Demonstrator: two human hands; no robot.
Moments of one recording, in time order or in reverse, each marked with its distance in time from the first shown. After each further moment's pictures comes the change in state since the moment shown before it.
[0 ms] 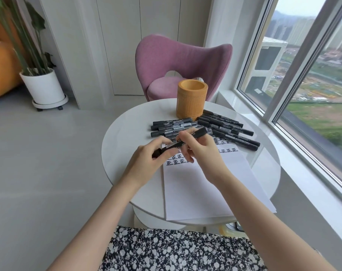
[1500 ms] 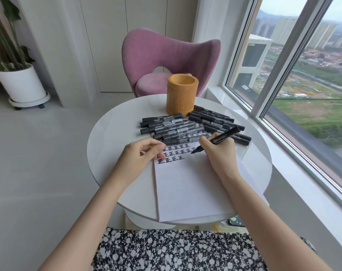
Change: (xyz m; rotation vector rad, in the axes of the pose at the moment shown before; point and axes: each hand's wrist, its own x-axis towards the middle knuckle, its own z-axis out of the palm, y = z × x) left_hand 0.007 -0.011 0.003 -0.210 -0.069 -0.176; right_hand 0.001 0.025 -0.047 -0.442 0.489 0.011
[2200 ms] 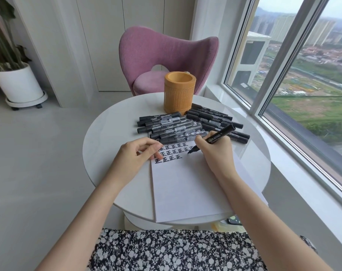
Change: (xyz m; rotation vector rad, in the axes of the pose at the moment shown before) left_hand 0.000 -0.001 0.001 -0.031 -0.001 -0.025; right_hand 0.000 0.002 0.002 0.021 -0.024 -0.031
